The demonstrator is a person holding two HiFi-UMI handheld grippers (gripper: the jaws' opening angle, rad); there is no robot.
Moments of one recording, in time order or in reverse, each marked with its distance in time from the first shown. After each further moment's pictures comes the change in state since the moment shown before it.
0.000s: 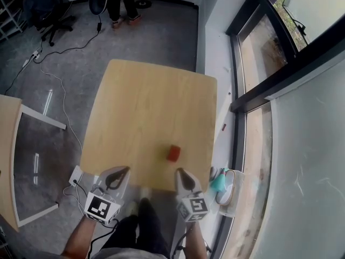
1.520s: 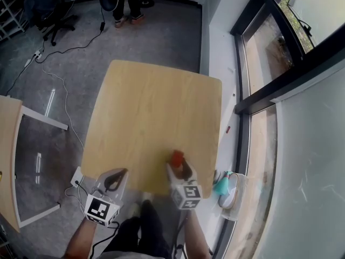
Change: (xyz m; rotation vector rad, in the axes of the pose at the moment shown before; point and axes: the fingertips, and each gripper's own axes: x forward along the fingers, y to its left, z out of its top) left arm 0.008 0.023 -0.026 -0.015 0.053 0.054; right arm 0.077 -0.013 -0.020 0.038 0.040 -0.015
